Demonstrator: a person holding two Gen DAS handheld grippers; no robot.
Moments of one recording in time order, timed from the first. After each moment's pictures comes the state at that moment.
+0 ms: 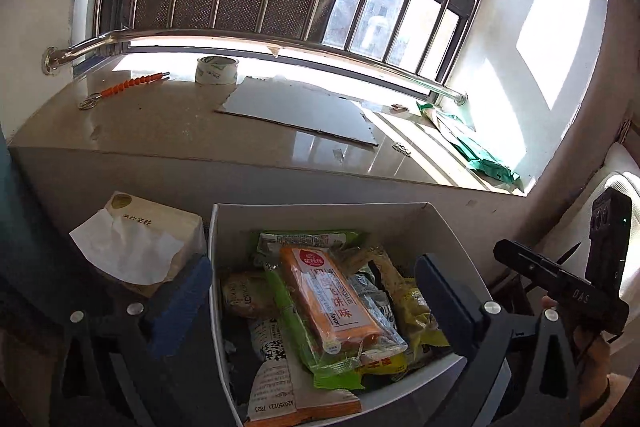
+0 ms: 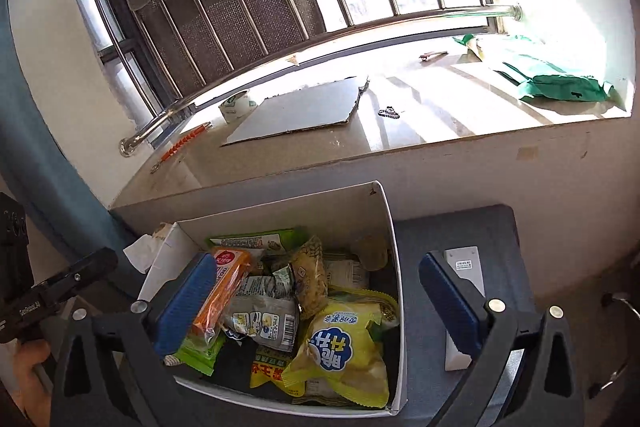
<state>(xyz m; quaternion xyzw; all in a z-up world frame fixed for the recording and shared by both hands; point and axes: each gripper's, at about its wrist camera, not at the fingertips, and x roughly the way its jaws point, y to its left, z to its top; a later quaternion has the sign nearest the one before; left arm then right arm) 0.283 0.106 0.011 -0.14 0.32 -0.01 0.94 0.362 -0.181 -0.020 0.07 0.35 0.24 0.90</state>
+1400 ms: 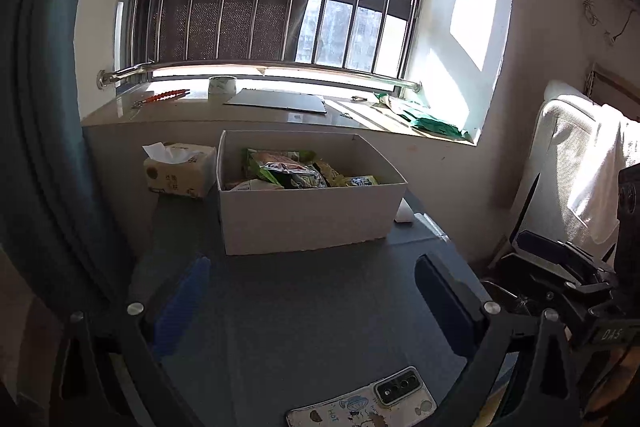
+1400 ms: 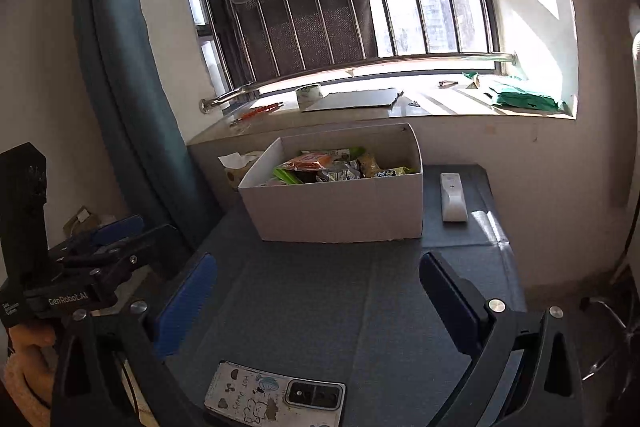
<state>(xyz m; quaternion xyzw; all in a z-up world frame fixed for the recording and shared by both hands) 0.019 -0.008 0.007 -0.08 0.28 0.00 0.96 0.076 -0.235 -0.007 0.01 0.29 0.30 0.91</state>
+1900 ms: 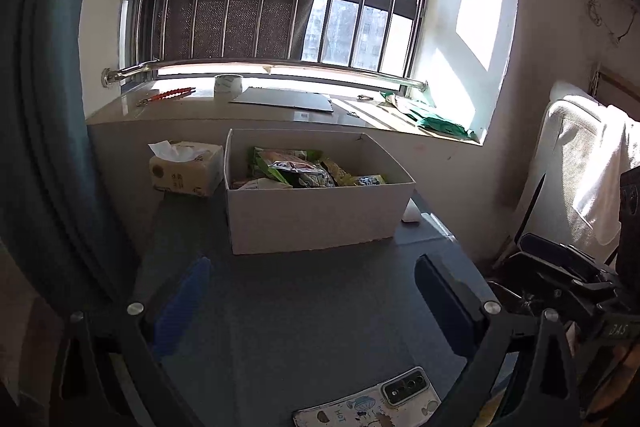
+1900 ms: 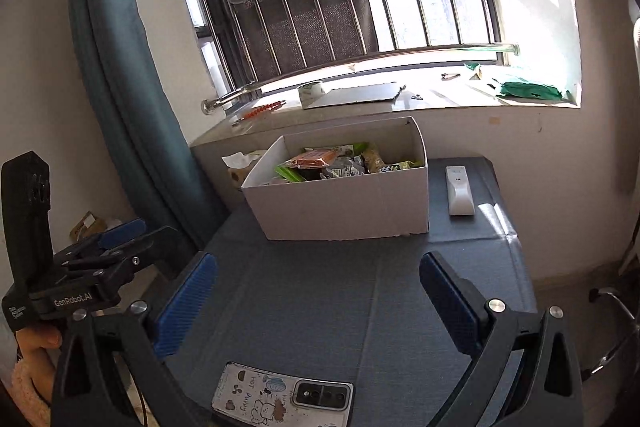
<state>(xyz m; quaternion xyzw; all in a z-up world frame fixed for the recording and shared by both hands) 0.020 -0.002 0.007 -0.08 0.28 0.01 0.96 0.078 -0.236 -0.011 0.03 0.29 0.31 0.90</state>
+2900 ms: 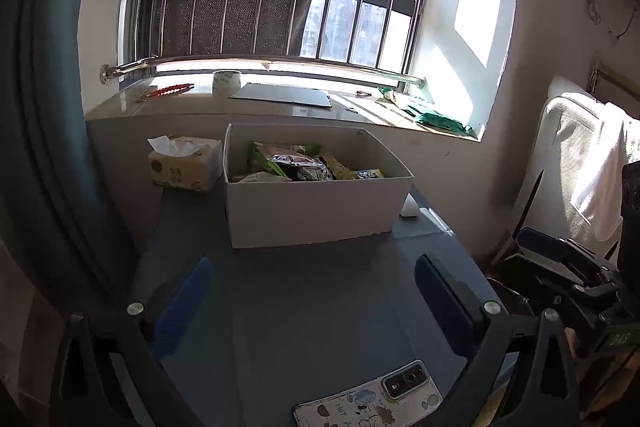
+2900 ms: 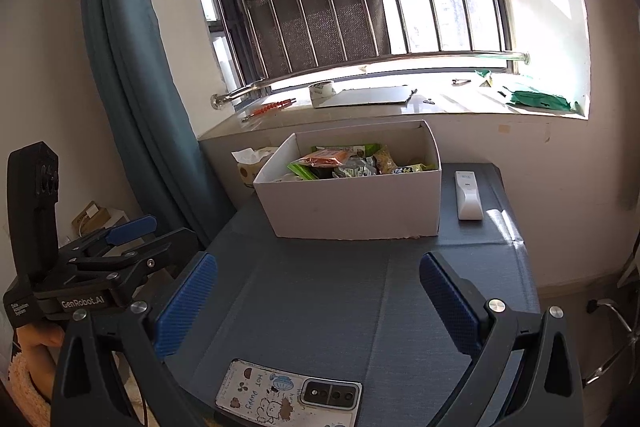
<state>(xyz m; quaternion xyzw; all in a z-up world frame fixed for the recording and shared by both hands) 0.016 -0.002 0.005 -0.08 0.28 0.01 0.96 0.069 -0.224 -0.009 0.01 0.29 0.32 0.90</state>
